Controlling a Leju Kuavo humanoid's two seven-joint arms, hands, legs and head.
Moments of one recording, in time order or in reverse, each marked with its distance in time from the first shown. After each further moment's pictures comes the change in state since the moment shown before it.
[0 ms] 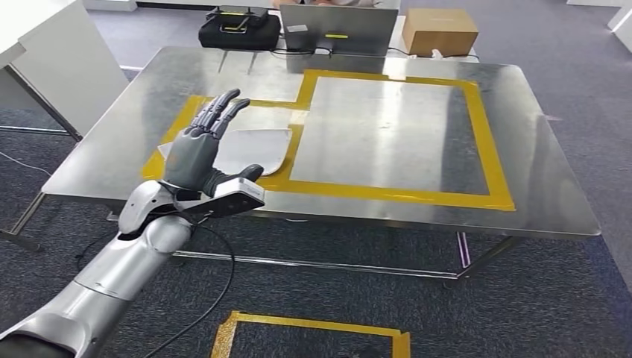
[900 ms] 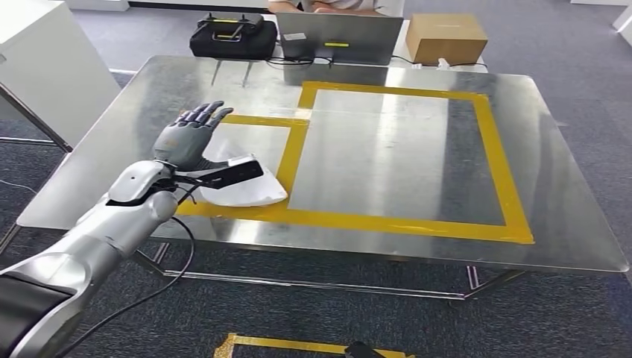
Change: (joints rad) left arm -0.311 -0.005 0.017 0.669 -0.265 0.071 0.133; right arm -0.015 0.005 0.064 0.000 -0.006 0.010 -0.014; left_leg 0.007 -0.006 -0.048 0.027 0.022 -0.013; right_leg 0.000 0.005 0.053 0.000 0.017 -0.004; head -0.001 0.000
